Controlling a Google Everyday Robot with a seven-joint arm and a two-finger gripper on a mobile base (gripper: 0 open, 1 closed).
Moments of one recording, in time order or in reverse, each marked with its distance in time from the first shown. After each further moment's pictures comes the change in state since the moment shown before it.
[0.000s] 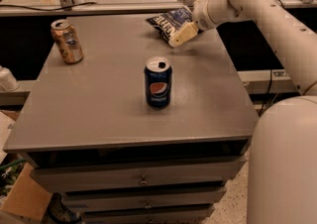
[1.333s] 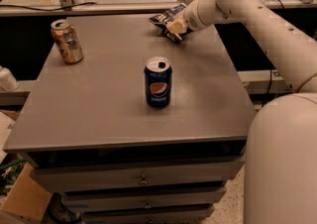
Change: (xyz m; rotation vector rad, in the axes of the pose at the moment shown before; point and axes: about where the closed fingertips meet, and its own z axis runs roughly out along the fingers) arm -0.018 0.007 0.026 0.027 -0.022 0.086
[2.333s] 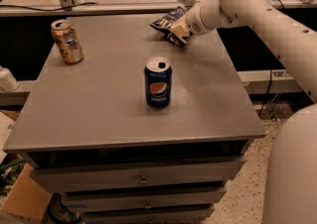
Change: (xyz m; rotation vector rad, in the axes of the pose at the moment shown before) arm 0.007 0.020 -0.025 0.004 0.016 -0.032
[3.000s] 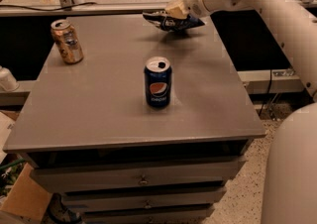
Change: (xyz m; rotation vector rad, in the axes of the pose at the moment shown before) arm -0.062 -0.006 -0.026 -0.033 -0.133 -0.090
